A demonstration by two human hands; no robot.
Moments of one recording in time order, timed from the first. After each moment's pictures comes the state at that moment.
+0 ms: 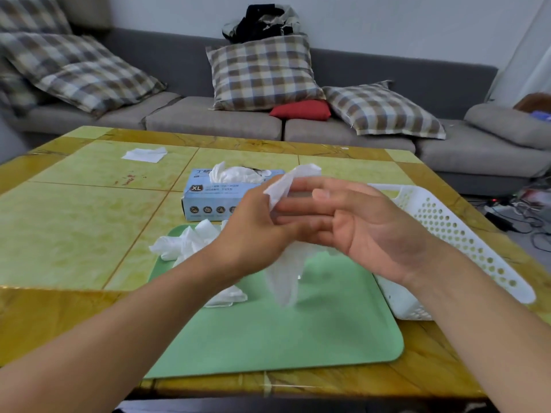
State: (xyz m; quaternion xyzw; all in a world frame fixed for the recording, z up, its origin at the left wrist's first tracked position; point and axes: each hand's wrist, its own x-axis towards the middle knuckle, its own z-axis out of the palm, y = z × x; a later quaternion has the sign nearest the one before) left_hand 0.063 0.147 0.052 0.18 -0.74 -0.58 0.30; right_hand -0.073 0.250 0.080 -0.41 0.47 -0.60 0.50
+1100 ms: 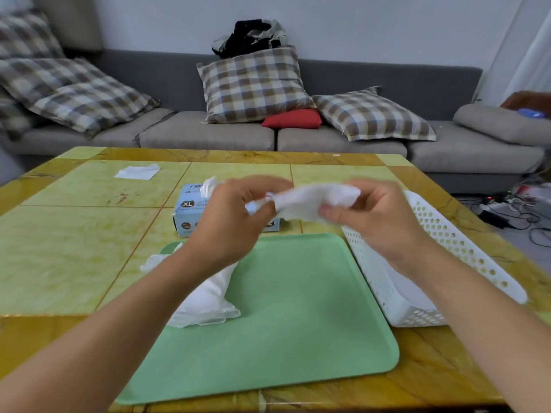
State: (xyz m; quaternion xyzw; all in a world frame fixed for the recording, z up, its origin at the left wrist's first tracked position) left_hand 0.053 0.112 0.055 0.11 -0.84 -0.35 0.39; right_hand -0.122 0.254 0.060 -0.48 0.61 -0.60 0.18
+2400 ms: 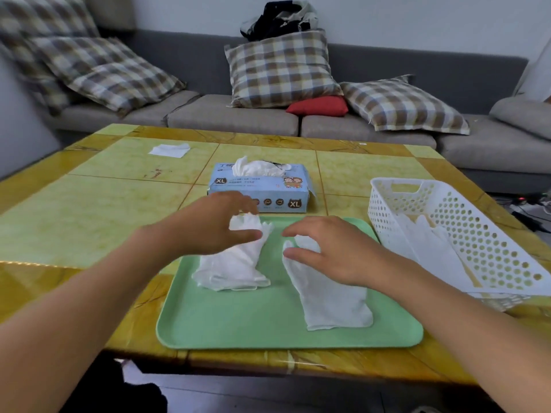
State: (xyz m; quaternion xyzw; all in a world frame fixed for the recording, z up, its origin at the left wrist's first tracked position) left_hand 0.127 0.059 0.028 0.24 -0.96 -0.13 0.10; right_hand -0.061 0.223 0.021 -0.68 0.72 -0.13 0.08
